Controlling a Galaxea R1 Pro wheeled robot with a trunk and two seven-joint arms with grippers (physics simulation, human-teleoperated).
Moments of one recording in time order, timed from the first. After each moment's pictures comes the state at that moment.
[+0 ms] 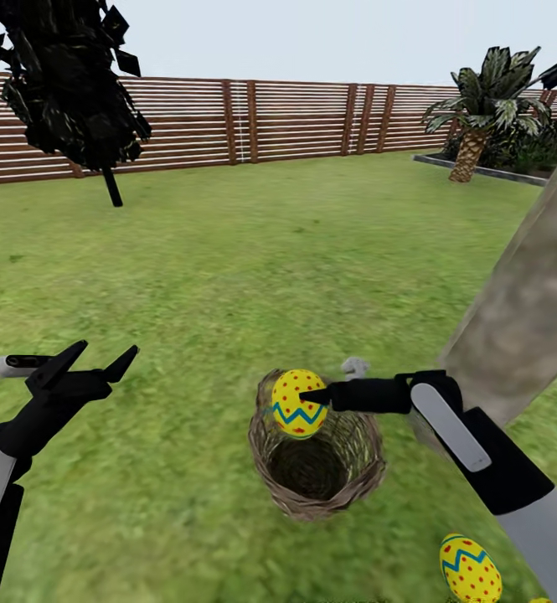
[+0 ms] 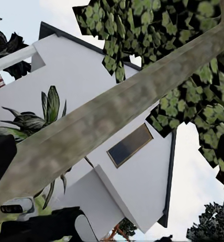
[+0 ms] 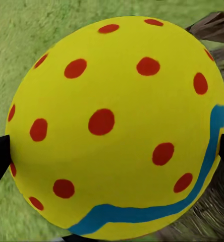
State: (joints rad) left arm -0.42 0.22 0.36 -1.45 1.17 1.00 -1.06; right arm -0.73 -0.31 0.44 -1.44 -1.00 1.00 0.14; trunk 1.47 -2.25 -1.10
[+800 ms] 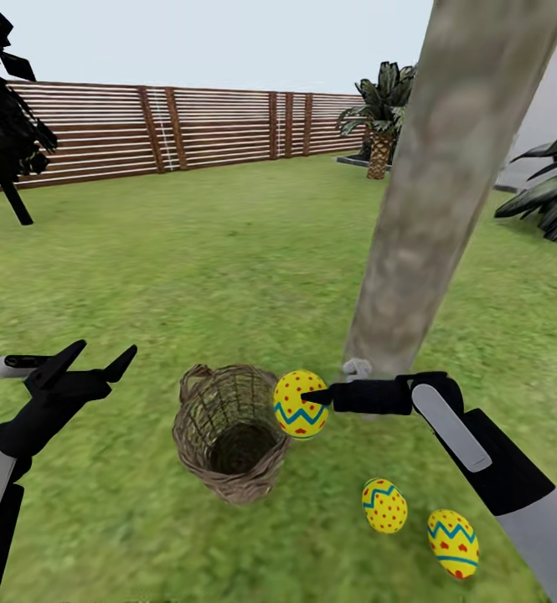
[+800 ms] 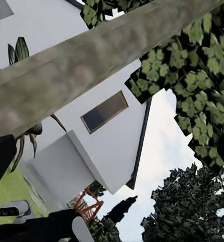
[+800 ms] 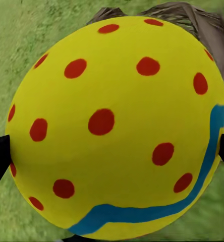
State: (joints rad) left arm -0.42 0.22 0.36 -1.45 1.17 1.00 -1.06; right arm -0.72 -0.32 0.44 -1.42 -1.01 1.00 0.14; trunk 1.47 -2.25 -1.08
